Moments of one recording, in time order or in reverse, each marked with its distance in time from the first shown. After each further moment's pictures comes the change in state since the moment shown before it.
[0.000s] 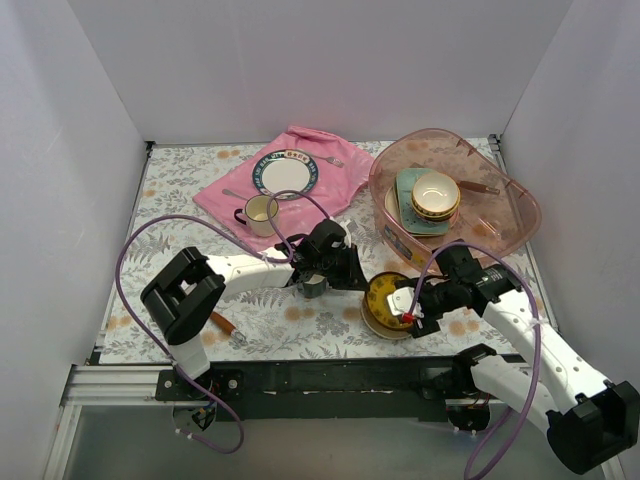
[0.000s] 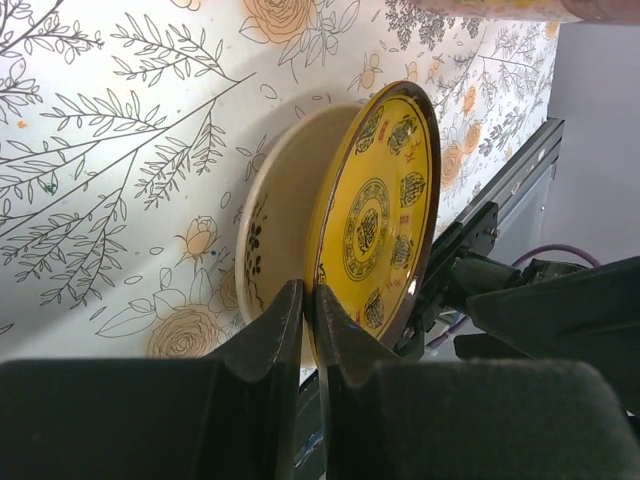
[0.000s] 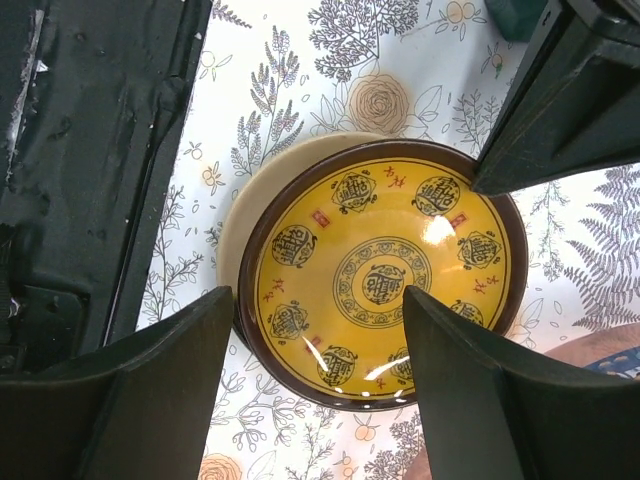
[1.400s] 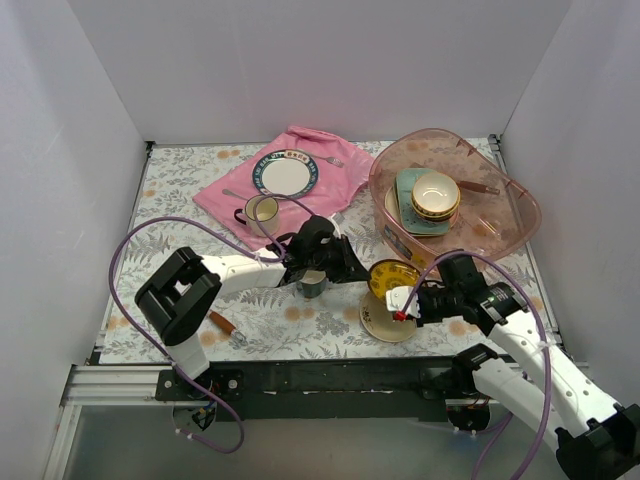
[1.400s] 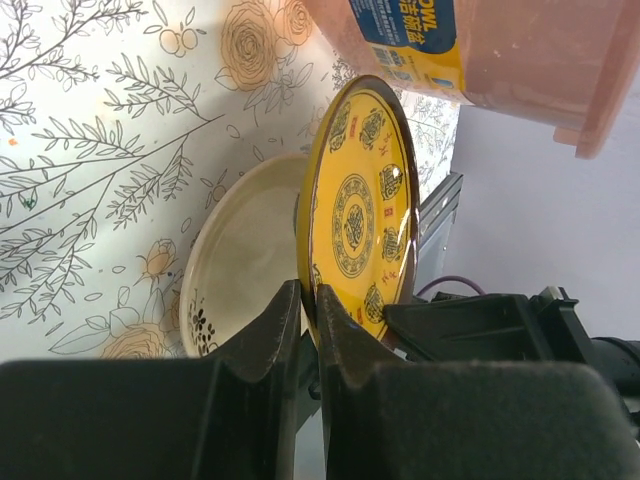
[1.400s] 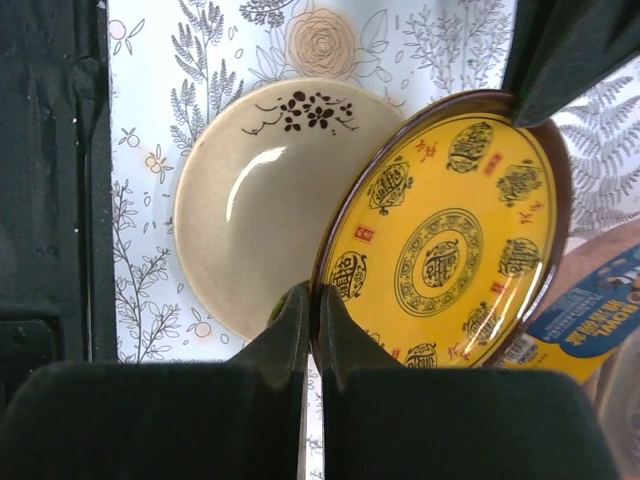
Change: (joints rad) left arm 0.049 -0.025 -0.068 0.175 0.037 -0.214; right arm 0.056 -0.149 -0.111 0.166 0.172 0.275
